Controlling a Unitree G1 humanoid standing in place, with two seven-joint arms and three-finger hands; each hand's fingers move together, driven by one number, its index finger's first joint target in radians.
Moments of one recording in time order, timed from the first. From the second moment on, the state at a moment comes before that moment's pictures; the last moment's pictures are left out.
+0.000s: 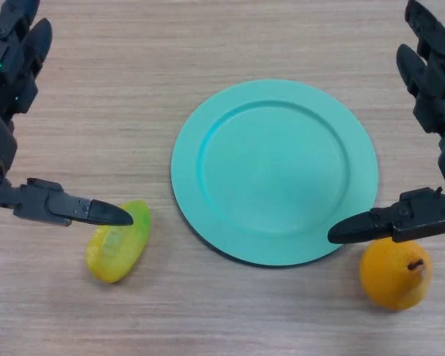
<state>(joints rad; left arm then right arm) -0.09 0.32 0.25 -0.54 -0.14 0.14 -0.22 -0.10 -0.23 -0.01 -0.73 -0.01 0.47 0.12</state>
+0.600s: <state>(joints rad) -0.02 0.31 0.26 -0.63 -0.15 0.20 -0.27 -0.10 -0.23 -0.01 -0.73 -0.02 0.47 0.12</state>
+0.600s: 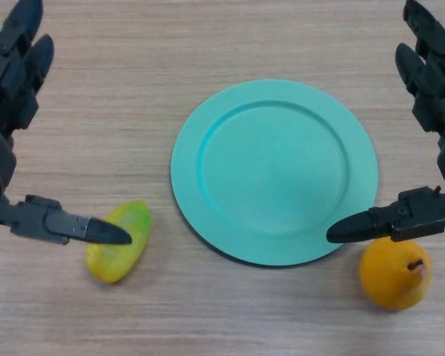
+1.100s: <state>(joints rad) 0.09 0.28 0.34 -0.35 0.07 0.01 -0.46 -0.11 -0.22 0.02 -0.72 -0.02 0.47 0.14</state>
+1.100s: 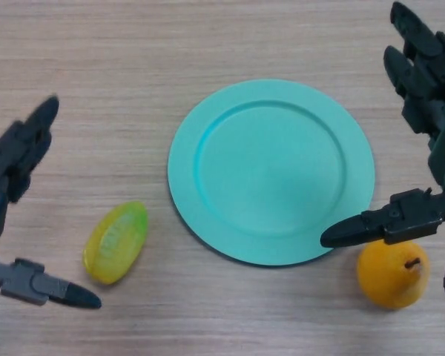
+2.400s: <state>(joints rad) 0.04 0.28 0.12 0.17 0.34 -0.43 -0.08 -0.11 -0.22 0.01 -0.71 -0.02 0.47 0.14</state>
